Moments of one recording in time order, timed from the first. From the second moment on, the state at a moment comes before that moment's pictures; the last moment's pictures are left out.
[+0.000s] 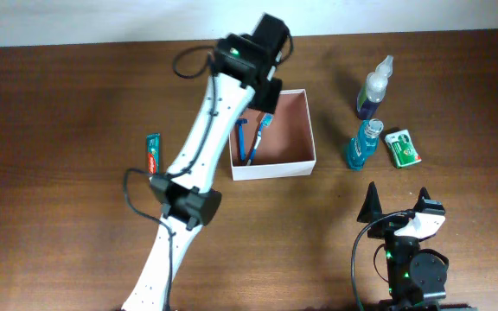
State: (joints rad) left arm -0.52 2.64 3.11 -1.69 -0.07 -0.19; right arm 0.05 0.01 0.01 -0.06 0.16 0.18
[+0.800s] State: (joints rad) left arm -0.20 2.47 2.92 -1.69 -0.11 -0.19; right arm 0.05 0.01 0.01 -0.06 0.16 0.17
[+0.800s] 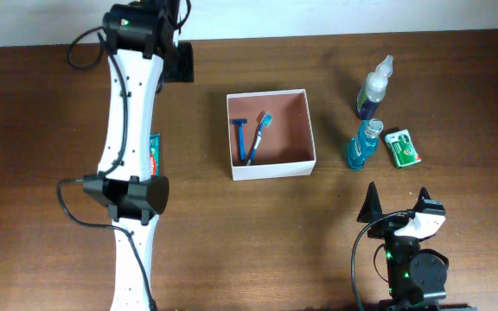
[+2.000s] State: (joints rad) left arm -0.05 2.47 2.29 -1.68 0.03 -0.29; right arm 0.05 0.01 0.01 -0.06 0.16 0.18
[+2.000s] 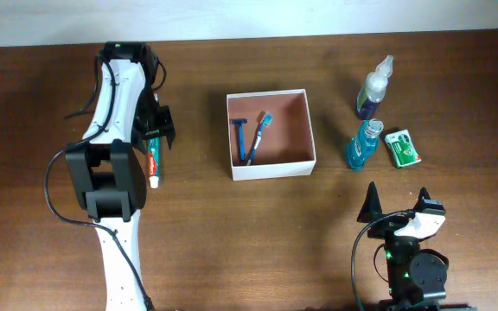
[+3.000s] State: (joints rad) left arm -0.02 2.47 2.14 -1.60 0.02 -0.30; right arm 0.05 0.01 0.01 -0.06 0.16 0.18
